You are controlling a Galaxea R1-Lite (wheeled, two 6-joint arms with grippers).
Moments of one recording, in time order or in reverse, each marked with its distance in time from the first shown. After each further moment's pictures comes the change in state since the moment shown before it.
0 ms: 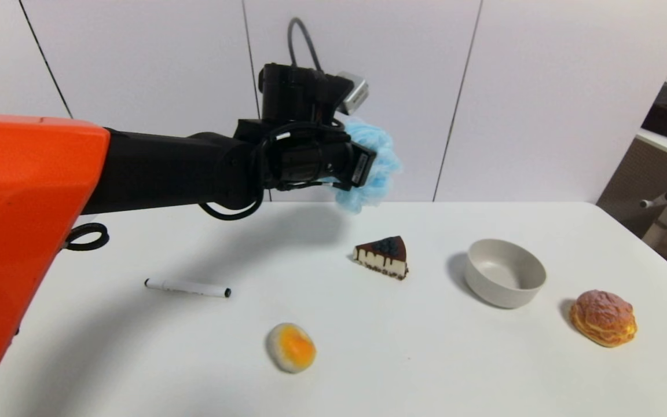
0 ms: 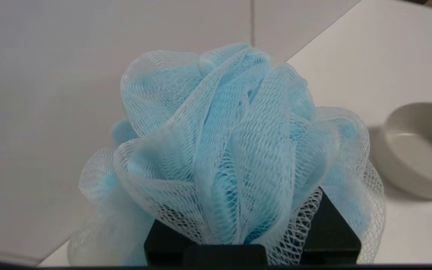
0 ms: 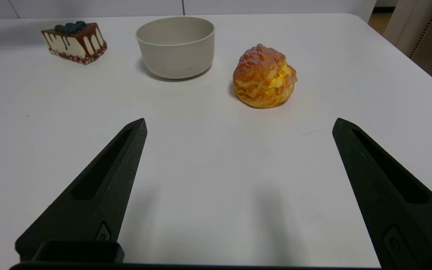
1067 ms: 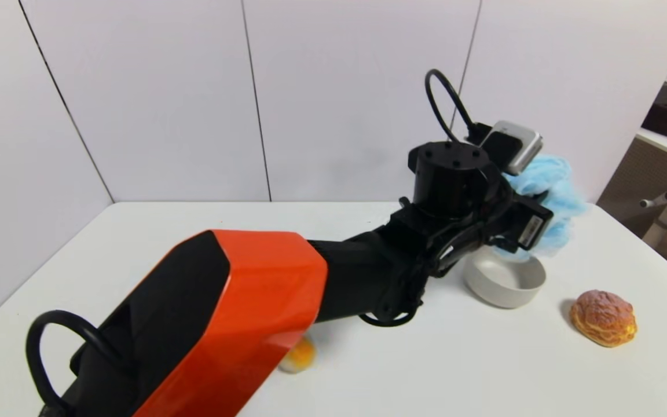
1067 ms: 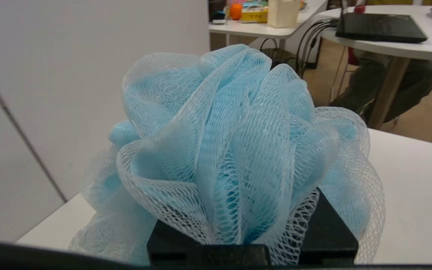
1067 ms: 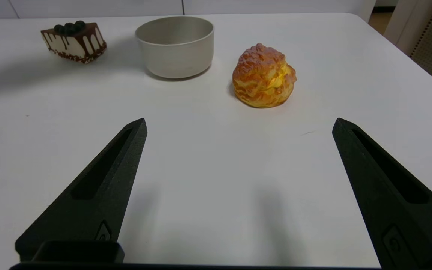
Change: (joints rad) left arm -0.327 0.321 -0.174 -0.451 -0.002 -0.116; right arm 0.000 0.000 0.000 0.000 0.000 0.000
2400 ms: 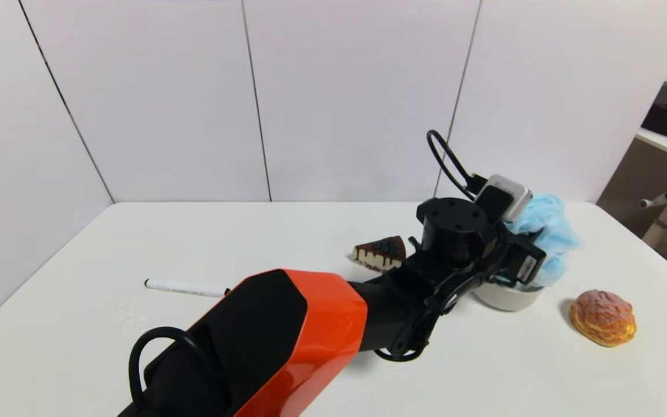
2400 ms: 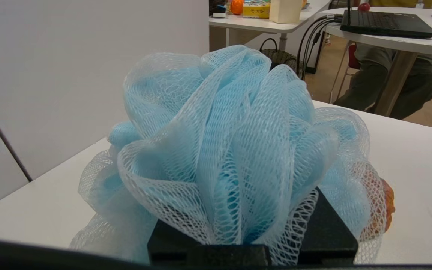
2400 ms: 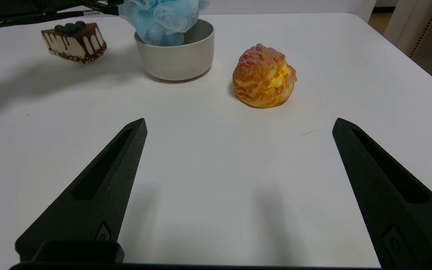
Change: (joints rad) left arm -0.006 0.146 -0.006 -0.156 0.004 -0.035; right arm 0.000 0.000 0.000 0.000 0.000 0.000
